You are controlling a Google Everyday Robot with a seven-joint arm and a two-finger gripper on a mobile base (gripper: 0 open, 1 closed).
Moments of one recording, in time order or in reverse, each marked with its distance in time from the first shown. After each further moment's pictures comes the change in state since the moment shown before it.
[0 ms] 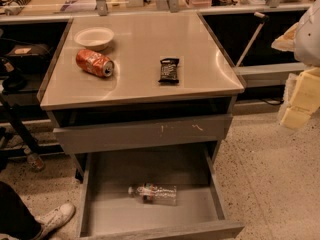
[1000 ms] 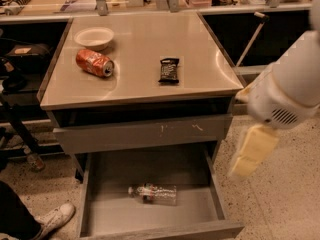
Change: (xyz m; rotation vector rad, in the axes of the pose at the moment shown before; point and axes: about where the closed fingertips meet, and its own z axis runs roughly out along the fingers) arm -0.030 0.066 0.082 -0.129 -0.082 0.071
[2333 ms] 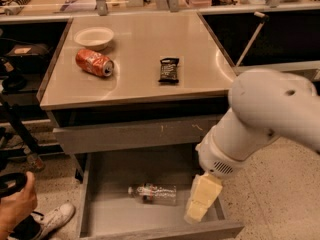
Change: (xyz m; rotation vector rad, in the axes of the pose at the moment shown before) arm -0.014 0.071 0.135 -0.240 -0.022 0.043
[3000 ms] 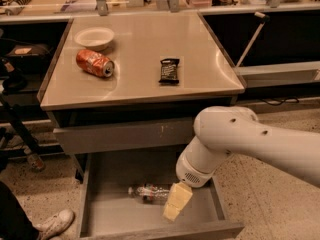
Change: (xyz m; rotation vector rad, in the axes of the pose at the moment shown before) arm -0.012 -0.029 0.108 -0.027 -0.009 0.081
